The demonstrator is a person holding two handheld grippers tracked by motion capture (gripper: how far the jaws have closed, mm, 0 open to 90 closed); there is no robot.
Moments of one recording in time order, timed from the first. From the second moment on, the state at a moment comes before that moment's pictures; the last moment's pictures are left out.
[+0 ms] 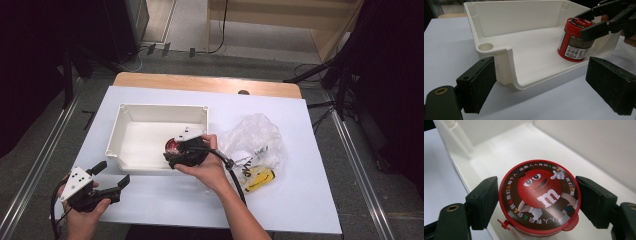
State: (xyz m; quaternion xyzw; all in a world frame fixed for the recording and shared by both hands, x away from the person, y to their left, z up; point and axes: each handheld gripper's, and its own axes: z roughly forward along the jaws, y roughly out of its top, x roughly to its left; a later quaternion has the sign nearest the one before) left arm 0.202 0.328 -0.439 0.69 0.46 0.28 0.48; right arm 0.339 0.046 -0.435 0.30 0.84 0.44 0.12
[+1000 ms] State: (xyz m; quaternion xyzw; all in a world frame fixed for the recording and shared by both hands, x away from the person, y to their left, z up) left arm 0.205 0.326 -0.440 0.69 0.46 0.28 0.48; right arm 0.334 0.021 -0.412 0.31 0.79 0.51 0.13
